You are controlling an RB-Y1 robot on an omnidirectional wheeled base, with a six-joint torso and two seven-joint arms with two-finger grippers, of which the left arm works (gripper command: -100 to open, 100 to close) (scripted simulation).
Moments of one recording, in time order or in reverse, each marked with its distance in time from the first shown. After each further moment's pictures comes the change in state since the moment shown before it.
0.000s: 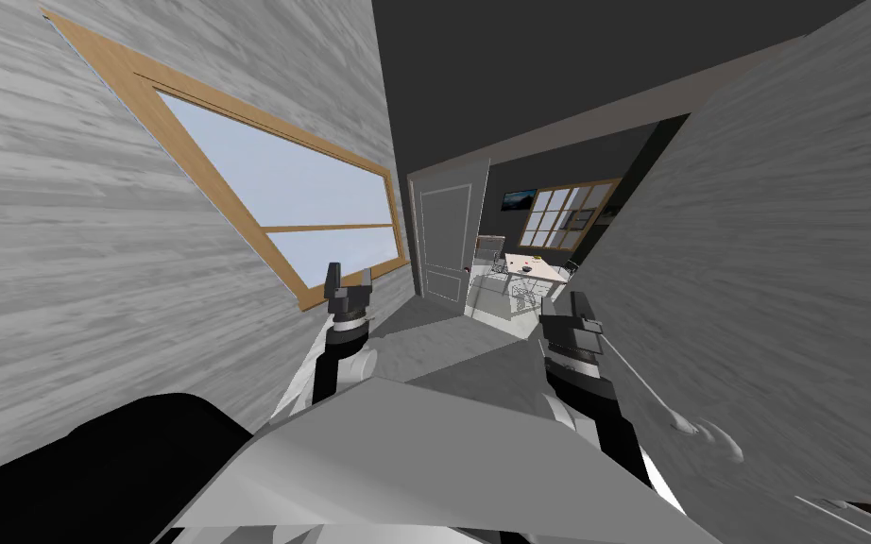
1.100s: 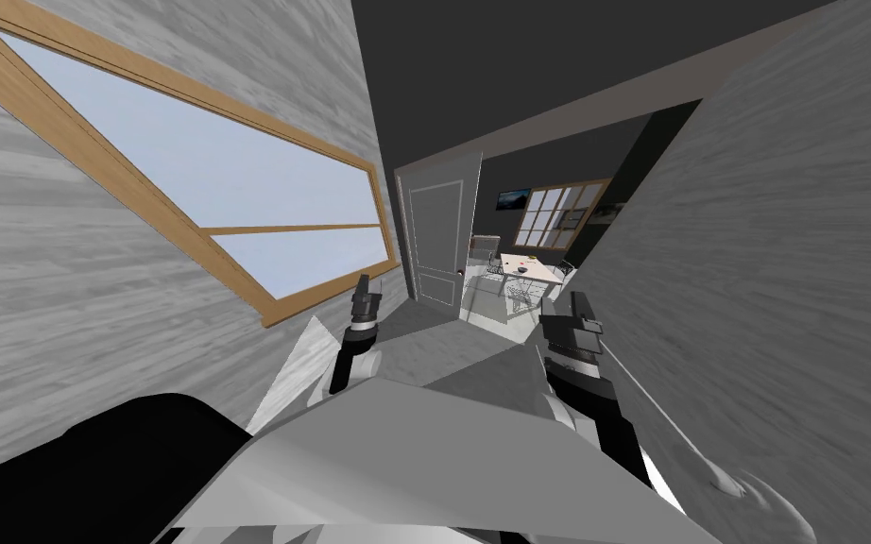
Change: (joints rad) arm -0.046 0.043 0.004 0.212 -0.054 -0.043 -0.154
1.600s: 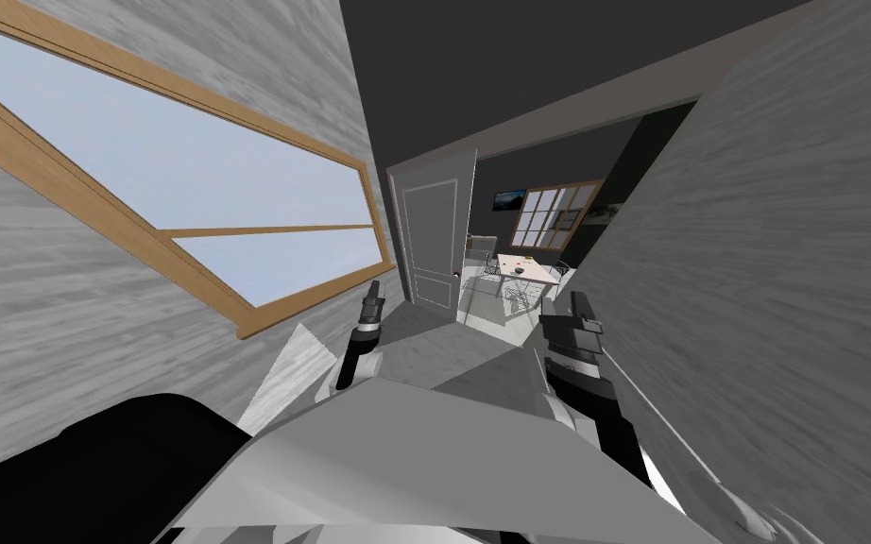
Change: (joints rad) arm -0.030 0.023 0.006 0.130 -0.030 -0.025 -0.089
